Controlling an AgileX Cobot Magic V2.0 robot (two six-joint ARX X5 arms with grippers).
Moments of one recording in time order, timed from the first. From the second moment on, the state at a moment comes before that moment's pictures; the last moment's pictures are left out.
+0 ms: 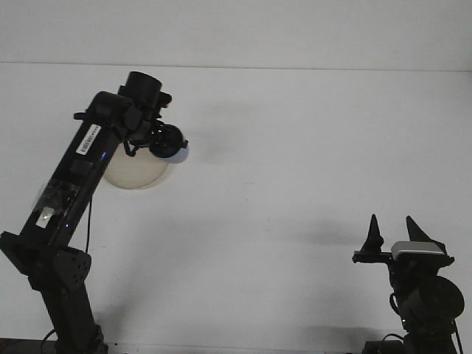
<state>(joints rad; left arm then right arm) -0.23 1.93 2.12 -1.18 -0.04 0.05 0.05 0.34 0.50 -0.28 0.03 0.08</state>
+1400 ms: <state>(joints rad) 0.01 2.20 2.12 -1.15 -0.04 0.01 0.05 0.34 0.50 -0.29 0.06 0.08</state>
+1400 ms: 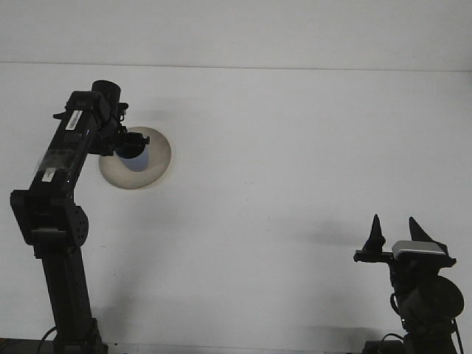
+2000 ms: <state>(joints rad) 0.03 1.93 2.19 -1.22 -0.04 0.00 0.05 0.34 0.50 -0.29 0.06 0.08</state>
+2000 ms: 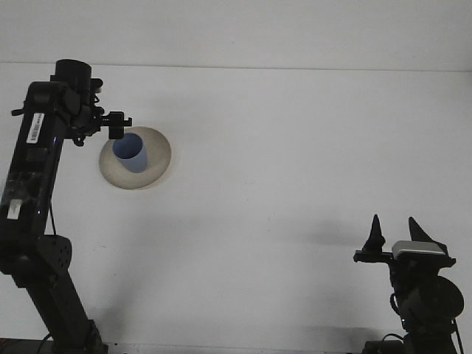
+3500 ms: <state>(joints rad) -0.11 0.50 0.59 -0.17 0.05 -0.04 0.05 0.34 0.50 -0.30 0.06 0.08</state>
